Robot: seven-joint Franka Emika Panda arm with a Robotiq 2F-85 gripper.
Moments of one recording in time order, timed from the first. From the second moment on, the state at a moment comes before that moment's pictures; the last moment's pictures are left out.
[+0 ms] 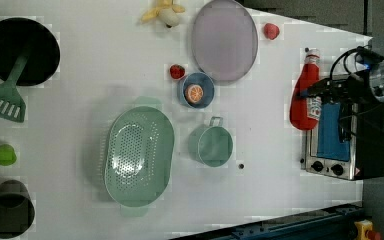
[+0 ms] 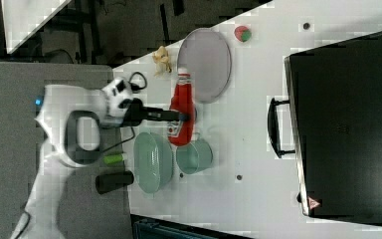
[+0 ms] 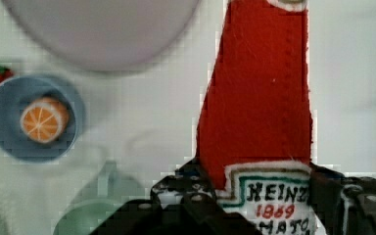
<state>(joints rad) -0.80 0.27 0.85 -1.95 -0.24 0.42 -0.40</state>
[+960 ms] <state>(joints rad) -0.82 0.36 0.75 -2.30 -0.25 0.80 -0.41</state>
